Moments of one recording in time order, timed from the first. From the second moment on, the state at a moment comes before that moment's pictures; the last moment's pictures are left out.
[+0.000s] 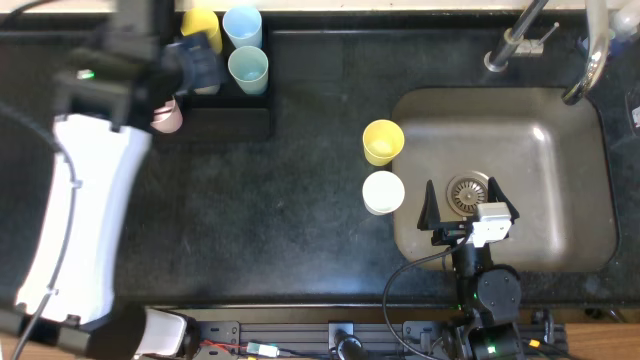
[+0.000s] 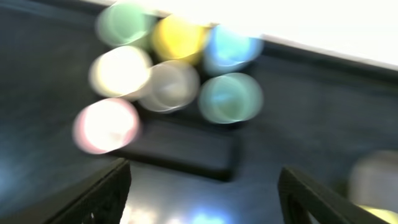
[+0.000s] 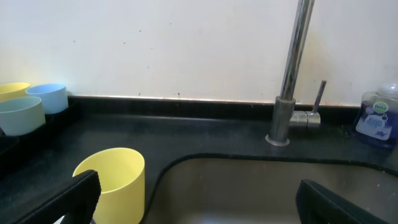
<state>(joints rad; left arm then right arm) -0.27 1.63 1.90 -1.16 -0.21 -0.44 0.22 0.01 0.02 0.00 0.15 0.03</state>
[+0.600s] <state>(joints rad) -0.66 2.14 2.06 -1.13 -0.01 -0.58 0.22 0.01 0.02 0.00 0.15 0.03</state>
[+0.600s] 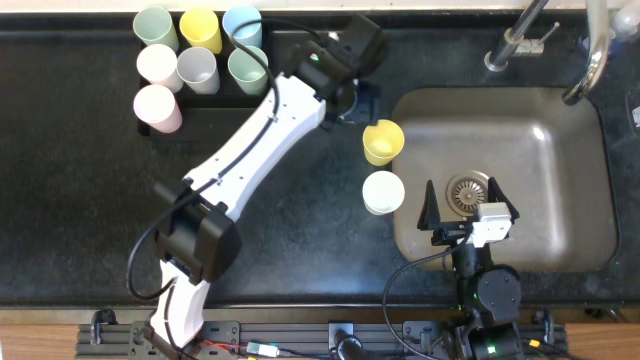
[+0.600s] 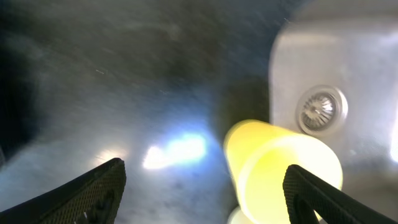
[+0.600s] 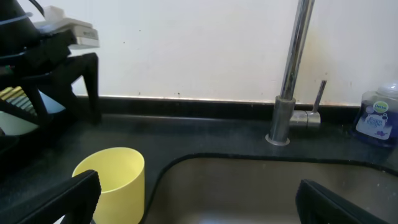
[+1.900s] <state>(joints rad) -0.69 2.21 2.06 -1.20 -0.07 -0.66 0.22 0.01 0.02 0.00 0.15 0.03</state>
